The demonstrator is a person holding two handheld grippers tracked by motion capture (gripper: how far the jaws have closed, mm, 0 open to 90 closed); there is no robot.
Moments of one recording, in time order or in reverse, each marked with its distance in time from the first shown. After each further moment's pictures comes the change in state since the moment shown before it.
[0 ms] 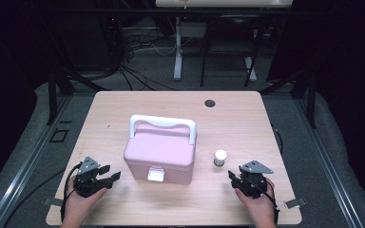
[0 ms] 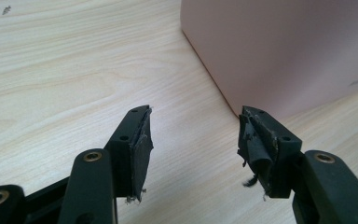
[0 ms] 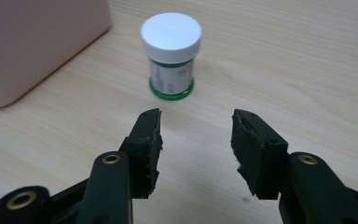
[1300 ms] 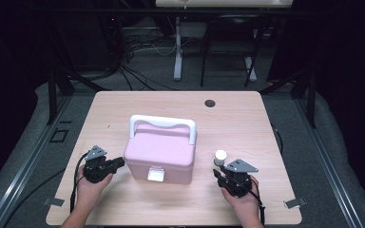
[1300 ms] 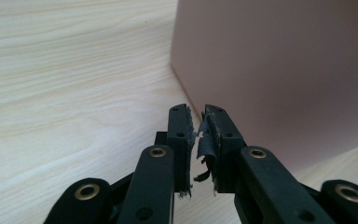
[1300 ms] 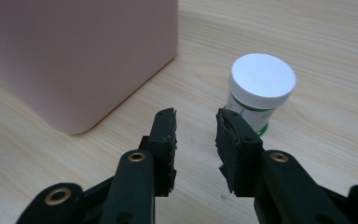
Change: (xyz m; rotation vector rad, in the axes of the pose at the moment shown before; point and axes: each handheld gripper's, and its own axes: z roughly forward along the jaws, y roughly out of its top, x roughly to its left) left arm 0.004 0.027 0.030 -0.038 -0.069 -0.055; right arm 0.037 0.016 0.012 -0.046 0.122 -0.035
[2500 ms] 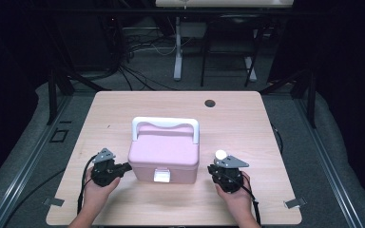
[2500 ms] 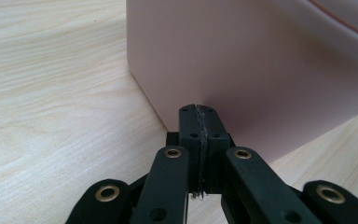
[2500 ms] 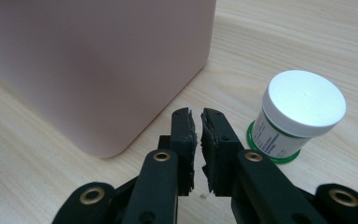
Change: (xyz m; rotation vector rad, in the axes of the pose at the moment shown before) left arm -0.027 0.002 0.002 0.019 -0.088 0.021; right arm 0.009 0.010 0.020 0.013 0.043 -0.016
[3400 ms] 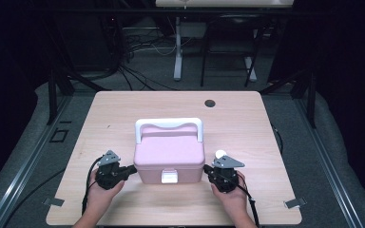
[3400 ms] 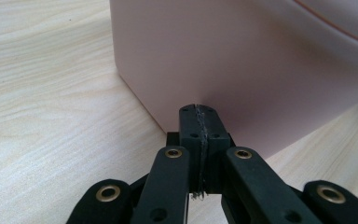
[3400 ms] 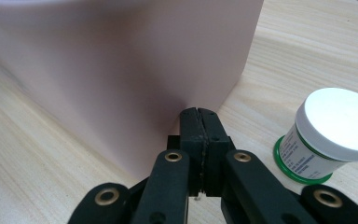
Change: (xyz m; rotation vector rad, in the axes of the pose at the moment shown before) left arm -0.016 0.000 0.002 0.010 -0.019 0.030; right arm 0.010 0.003 0.006 -0.023 0.051 -0.008
